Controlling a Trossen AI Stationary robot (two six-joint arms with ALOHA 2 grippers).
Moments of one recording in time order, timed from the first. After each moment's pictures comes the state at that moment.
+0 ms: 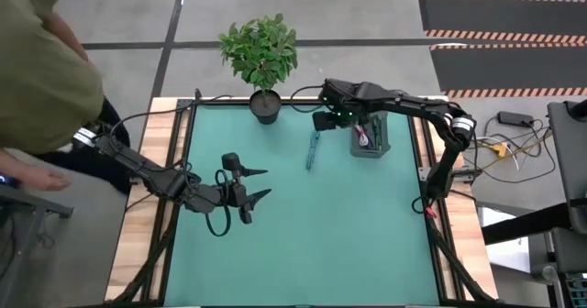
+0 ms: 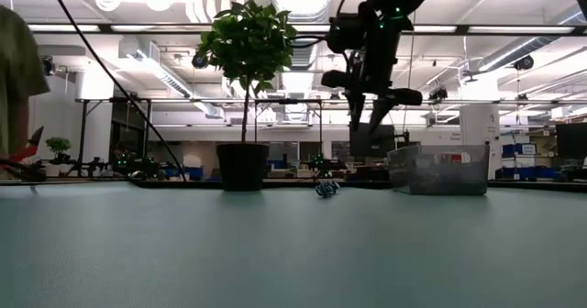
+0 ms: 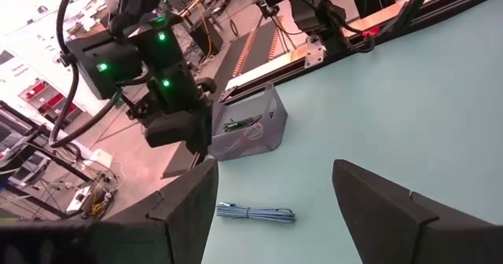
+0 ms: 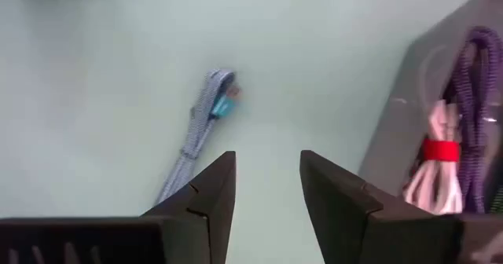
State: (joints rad) left arm -0.47 1.14 0.78 0.06 -0.83 0.29; right arm -0.51 1.79 1.48 -0.93 0.05 0.83
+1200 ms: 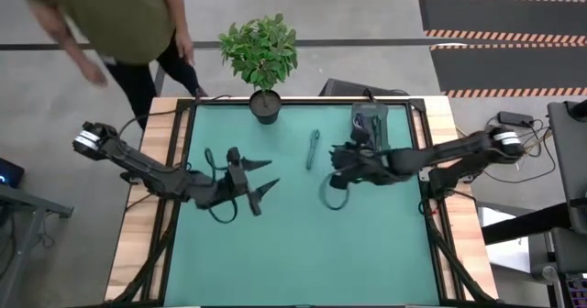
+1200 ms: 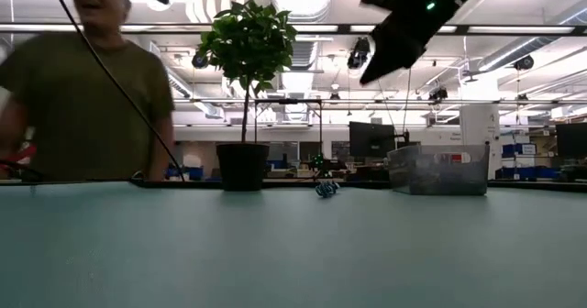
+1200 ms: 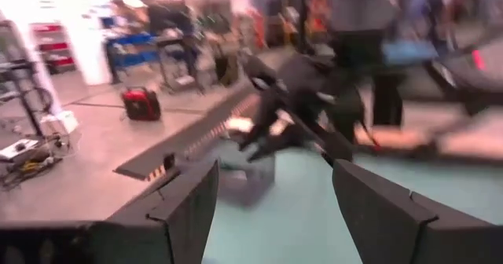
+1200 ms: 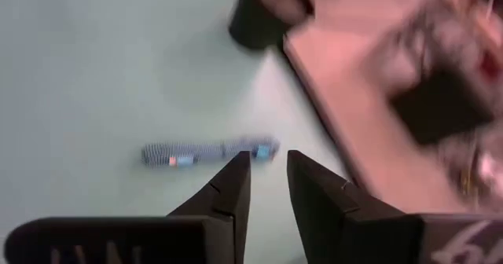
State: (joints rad) left arm -0.41 1.19 0.71 0.47 -0.83 0.03; right arm 0.10 1.39 0.96 -0.37 0.73 0.03
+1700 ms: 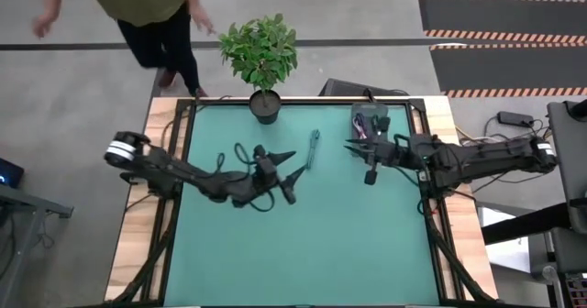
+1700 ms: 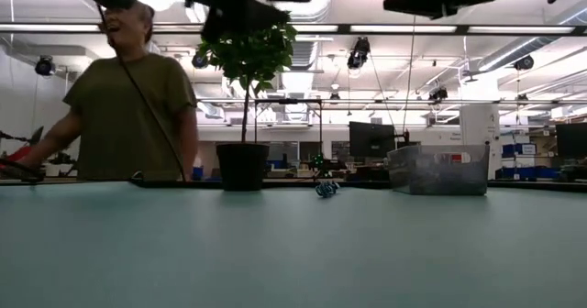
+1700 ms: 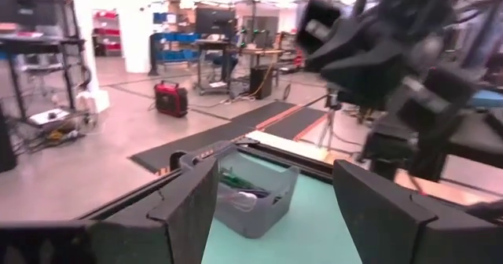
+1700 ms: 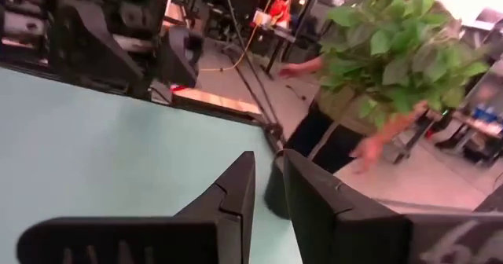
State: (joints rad) left arm -0.25 1.57 0.81 0.86 -0.83 -0.06; right arm 0.01 0.86 0.56 0.23 0.28 -0.37
